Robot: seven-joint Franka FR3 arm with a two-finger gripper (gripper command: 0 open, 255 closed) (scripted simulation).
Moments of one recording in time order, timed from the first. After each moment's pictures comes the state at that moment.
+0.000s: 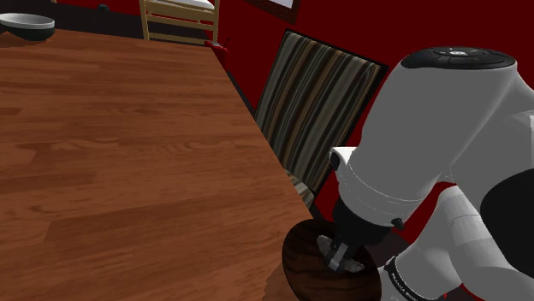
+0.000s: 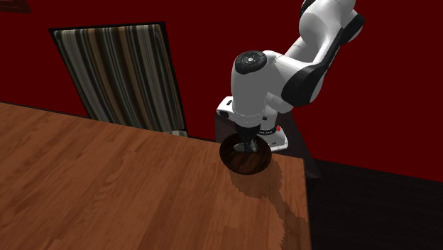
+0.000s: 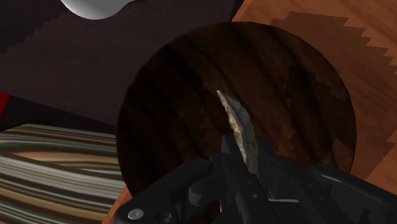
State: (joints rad) arm 0.46 -0.78 0.52 -2.61 0.37 1.77 0.50
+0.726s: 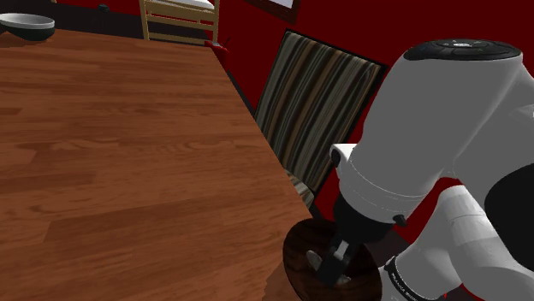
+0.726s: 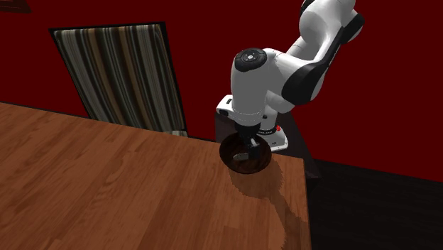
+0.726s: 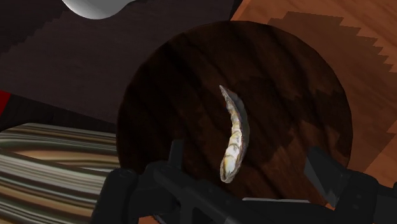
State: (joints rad) arm 0.46 -0.78 0.51 -2.60 0.36 1.76 0.50
